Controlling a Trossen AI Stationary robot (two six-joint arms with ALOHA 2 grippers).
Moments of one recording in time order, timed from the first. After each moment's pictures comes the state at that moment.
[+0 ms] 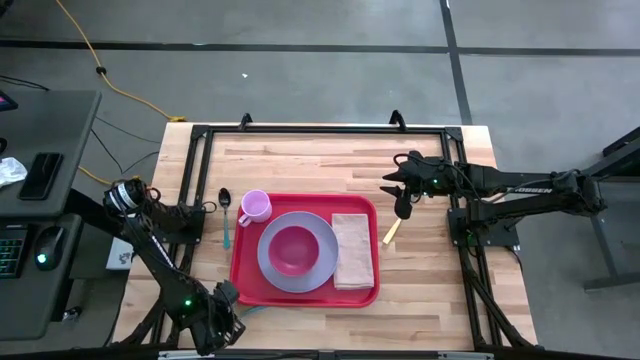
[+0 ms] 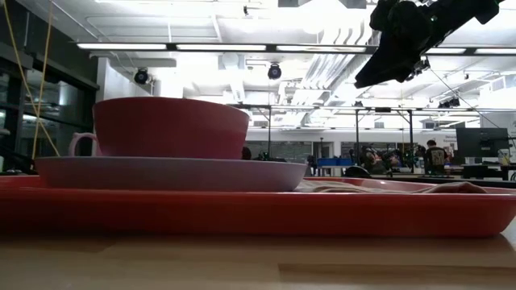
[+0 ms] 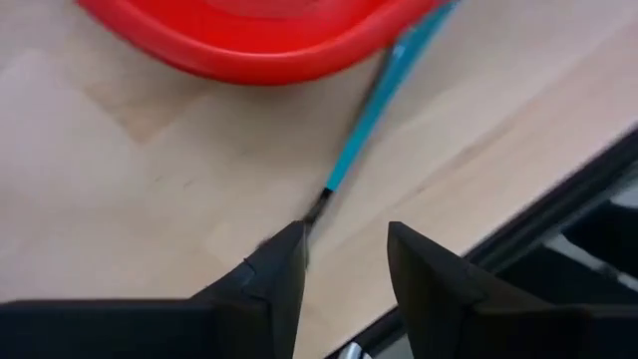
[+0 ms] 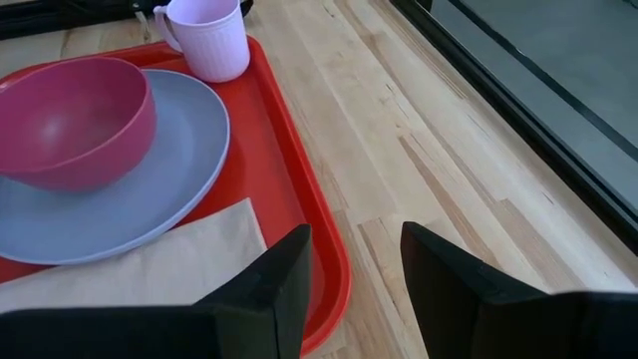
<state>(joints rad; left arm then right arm) -1.04 1.67 1.06 -0.70 -0.10 -1.93 -0.16 0.89 0.66 -0.34 0.14 0.14</state>
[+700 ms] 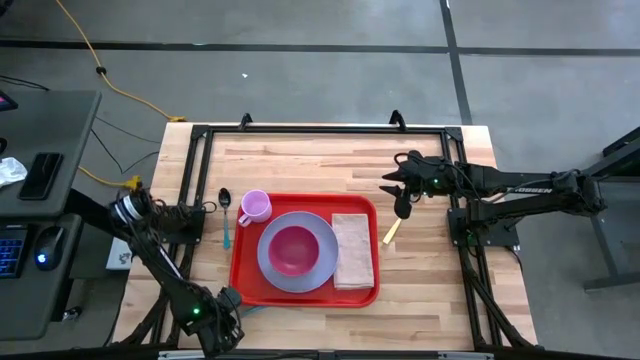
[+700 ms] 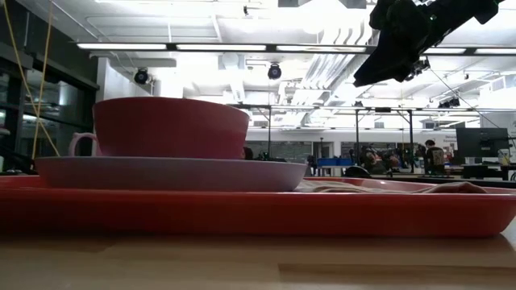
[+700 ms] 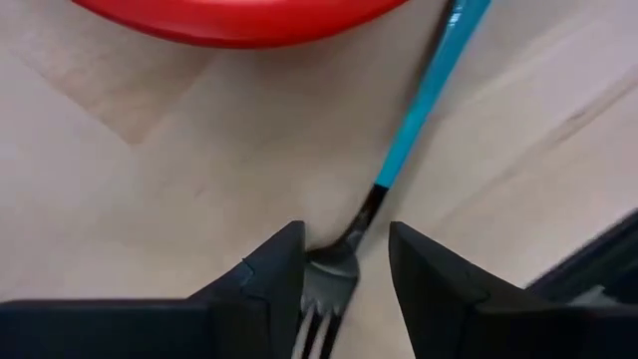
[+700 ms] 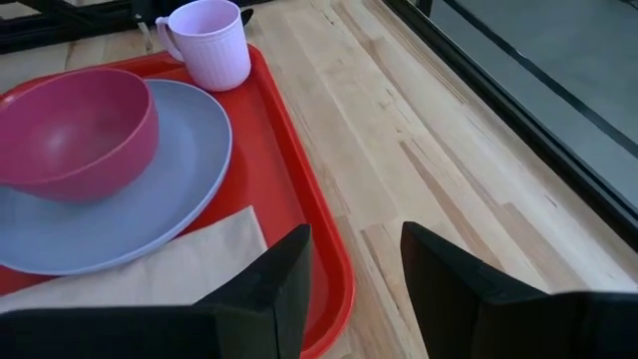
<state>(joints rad) -1.04 1.78 1.06 -0.68 -0.01 -1.83 -0.16 0.89 0.66 -0.32 0.14 0.15</state>
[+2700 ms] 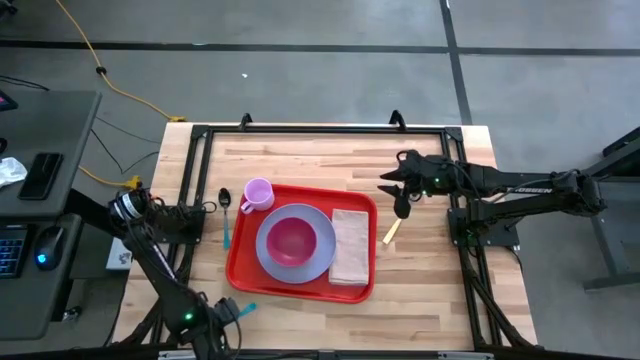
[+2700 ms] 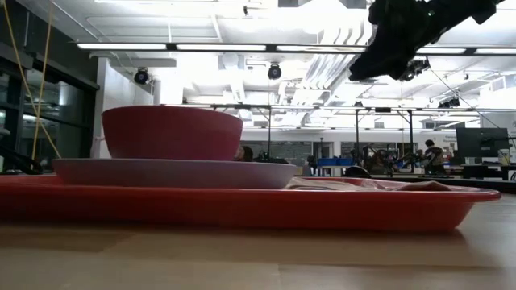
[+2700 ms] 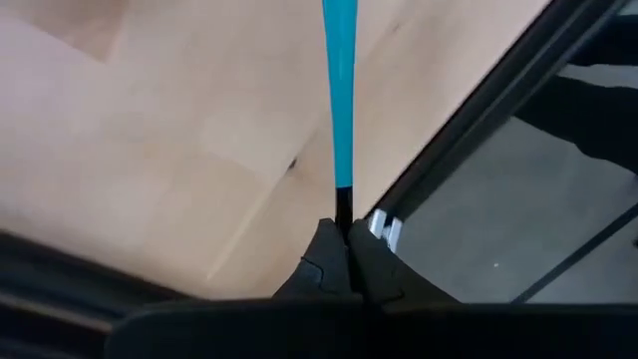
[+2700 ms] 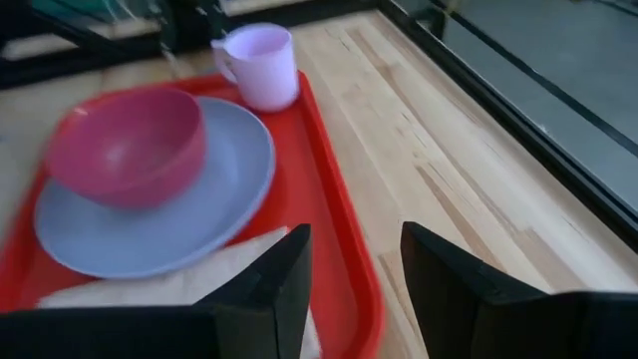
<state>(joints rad) -1.04 1.75 1.27 -0.90 0.15 -1.62 -0.16 0.89 0.66 -0.27 0.11 0.16</state>
